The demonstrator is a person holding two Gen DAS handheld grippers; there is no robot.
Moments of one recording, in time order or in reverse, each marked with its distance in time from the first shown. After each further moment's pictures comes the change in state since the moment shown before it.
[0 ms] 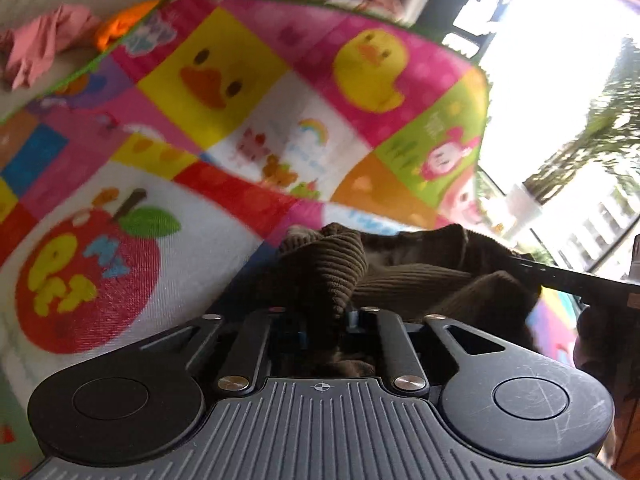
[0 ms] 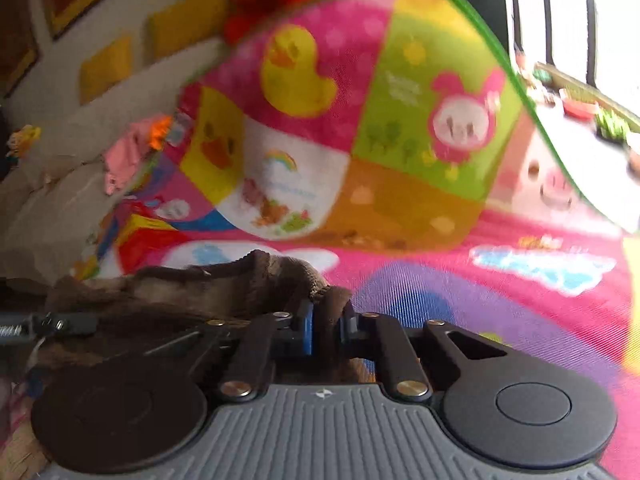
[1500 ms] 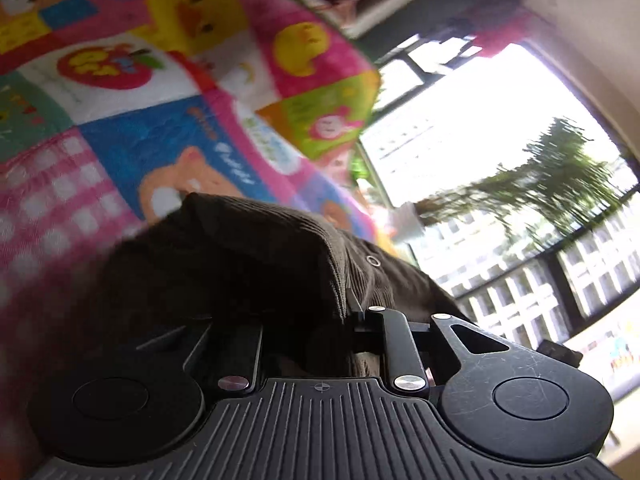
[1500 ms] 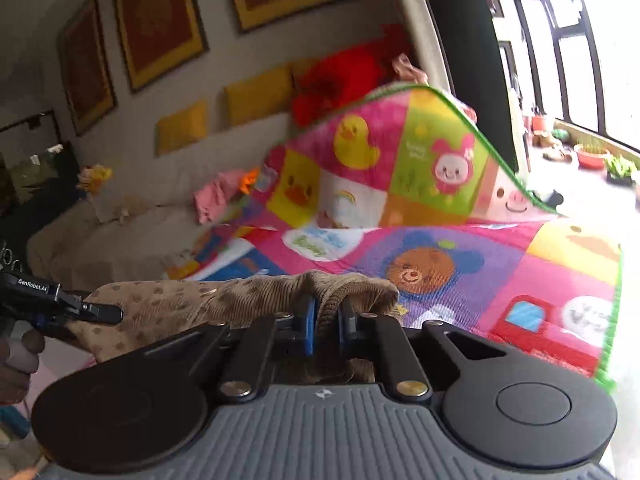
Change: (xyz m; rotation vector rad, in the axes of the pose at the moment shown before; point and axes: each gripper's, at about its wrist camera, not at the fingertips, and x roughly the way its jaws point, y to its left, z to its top) left arm -0.167 -0.038 -0.141 -0.292 0.021 -0.351; right arm -0.242 0.021 -0.159 -0.022 -0.229 0.125
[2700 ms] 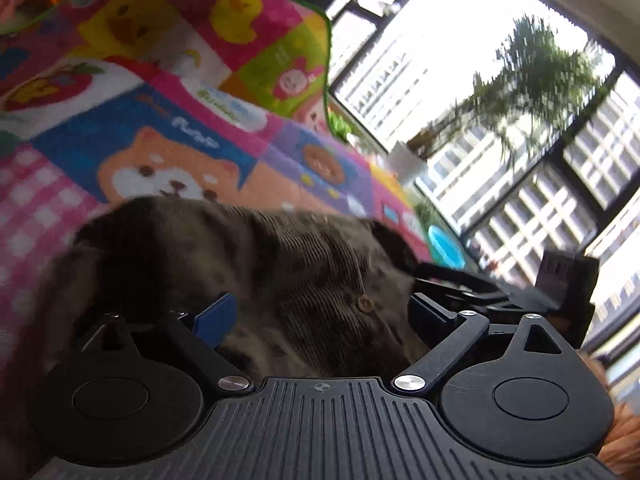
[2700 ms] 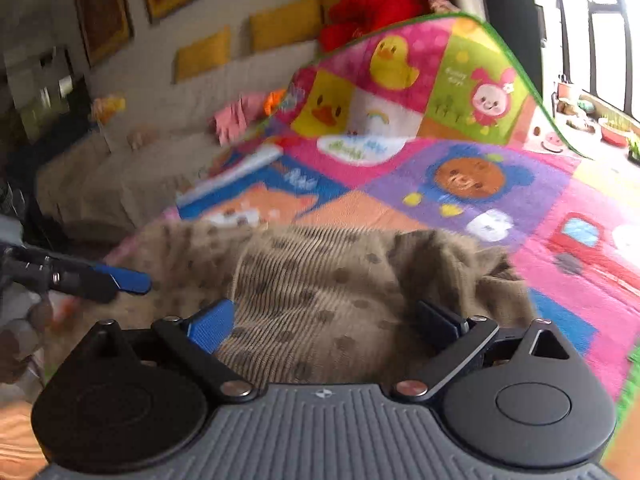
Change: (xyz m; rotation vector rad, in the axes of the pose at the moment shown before) left arm 0.025 -0.013 -0.031 0.254 0.078 0.054; right arm 0.034 0.014 -0.041 0.009 0.178 0.021
